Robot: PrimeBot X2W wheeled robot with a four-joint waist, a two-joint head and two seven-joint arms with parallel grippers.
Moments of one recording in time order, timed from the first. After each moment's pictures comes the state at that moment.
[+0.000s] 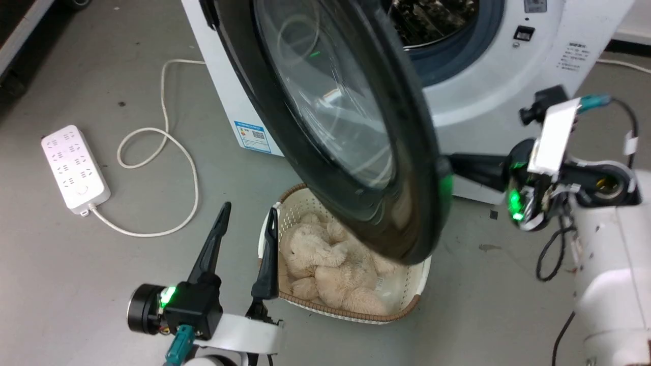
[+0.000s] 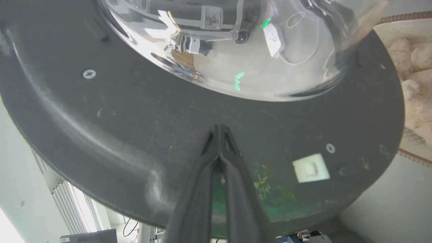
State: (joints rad) left arm -0.08 0.05 -0.22 -0.07 -0.09 0.07 -0.26; right arm -0.85 -0.06 -0.20 0.72 1.20 0.13 1.20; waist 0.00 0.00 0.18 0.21
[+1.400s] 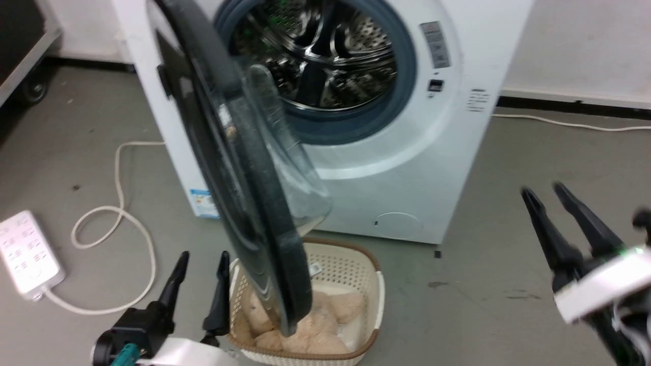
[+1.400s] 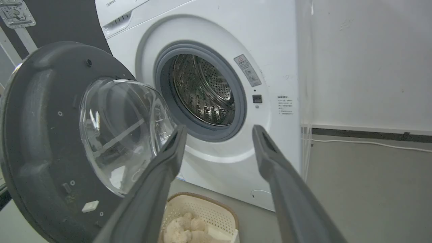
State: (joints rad) left arm 0.01 0.10 -0.08 0.07 -0.25 -0.07 -0.26; right arm -0.21 -0.42 0.18 0.00 0.77 0.13 0.03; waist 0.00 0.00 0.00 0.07
